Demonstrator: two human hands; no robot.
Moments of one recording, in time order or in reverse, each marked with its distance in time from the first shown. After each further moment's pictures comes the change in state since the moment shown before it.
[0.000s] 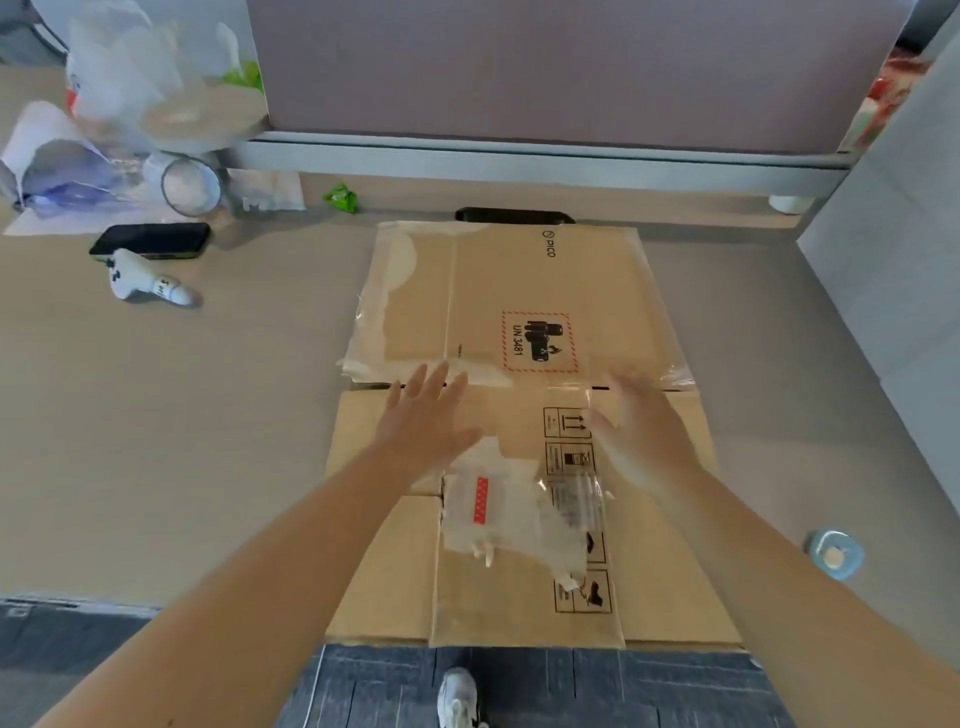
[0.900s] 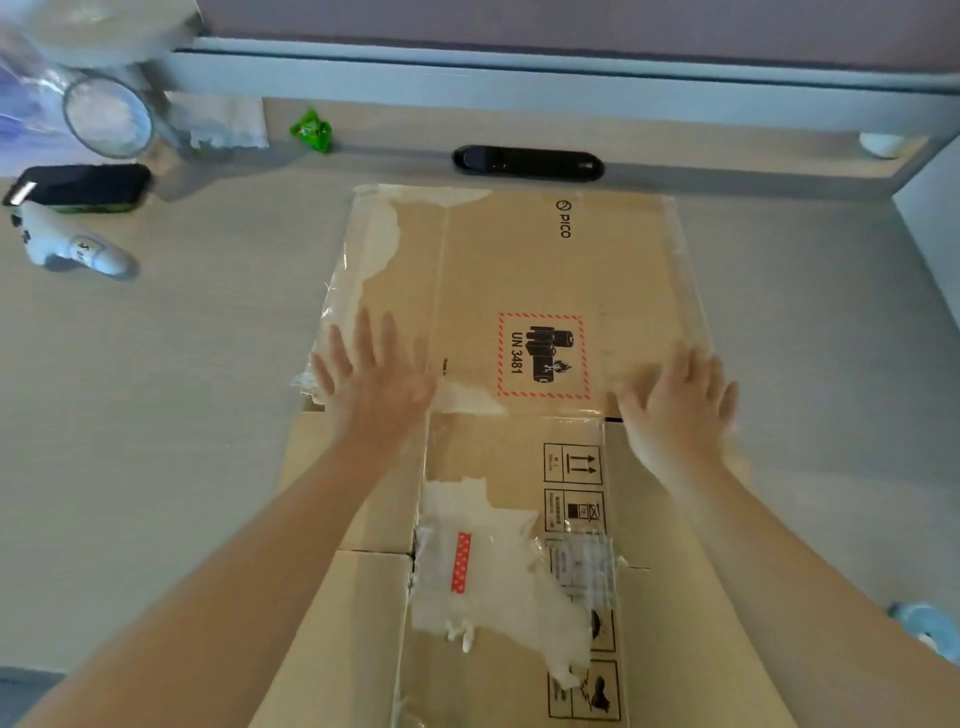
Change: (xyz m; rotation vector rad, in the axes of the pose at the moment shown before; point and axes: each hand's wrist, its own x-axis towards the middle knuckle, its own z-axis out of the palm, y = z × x) left_hand 0.075 -0.027 0.028 -0.171 0.296 -0.397; right_hand 0.086 0.041 0.042 -0.059 0.044 0.283
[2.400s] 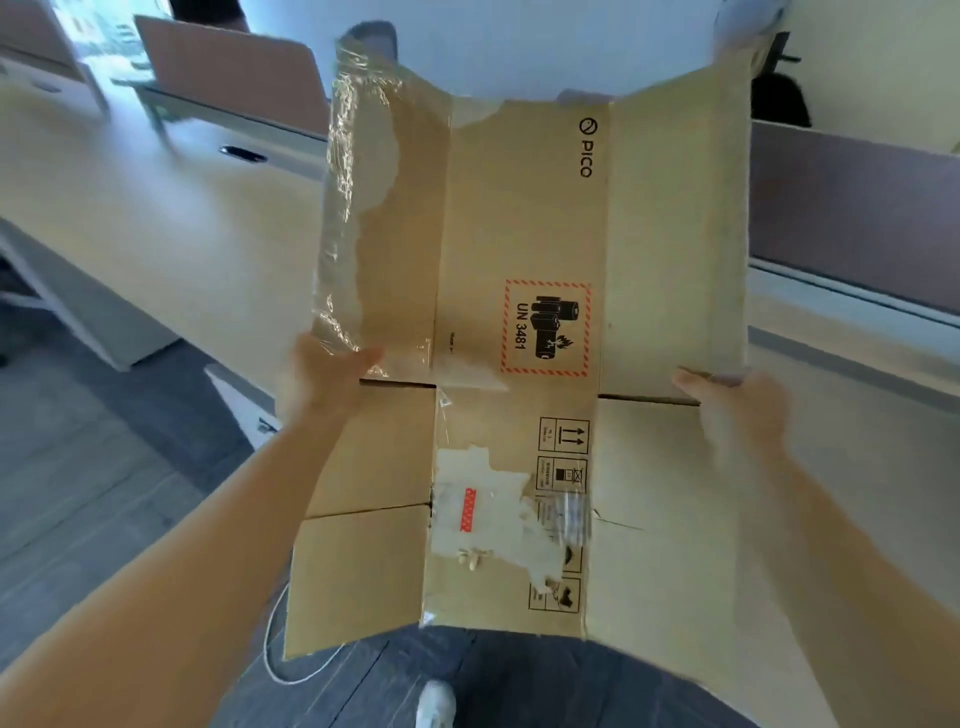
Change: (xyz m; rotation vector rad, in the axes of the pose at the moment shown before) left_hand -0.206 -0.132 -0.158 -0.867 0.647 -0.574; right_hand -0.135 -0.073 -0.106 0.898 0.011 -0.294
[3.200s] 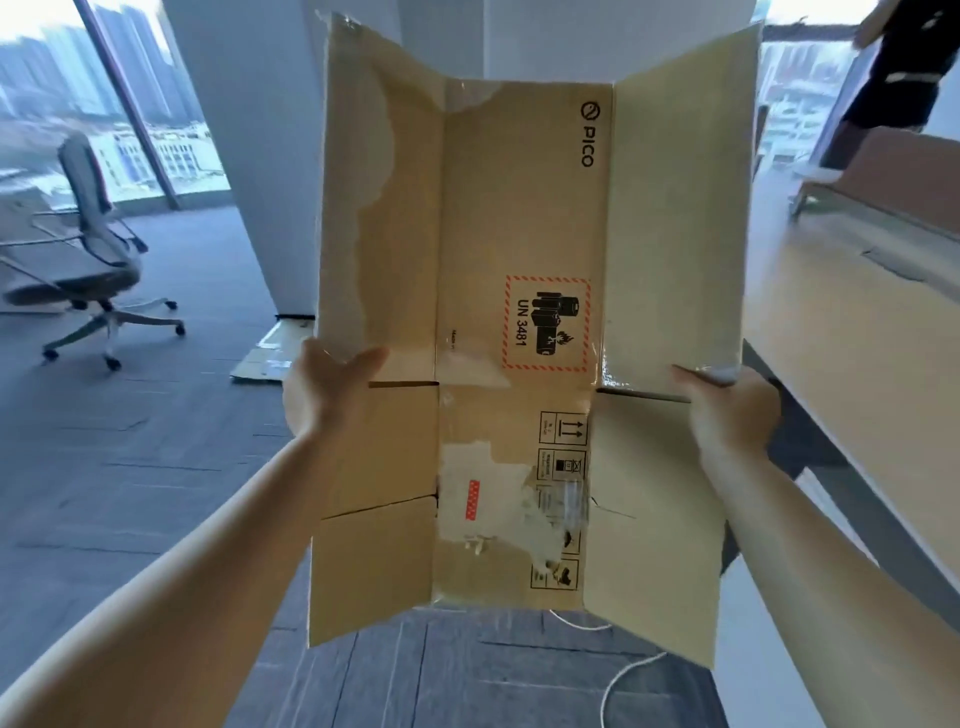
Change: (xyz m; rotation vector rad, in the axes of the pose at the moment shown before) left_hand -0.084 -0.196 -0.602 0.147 1.062 -0.365; right_hand -0.461 -0.211 0.426 0.190 -0.901 -0.367
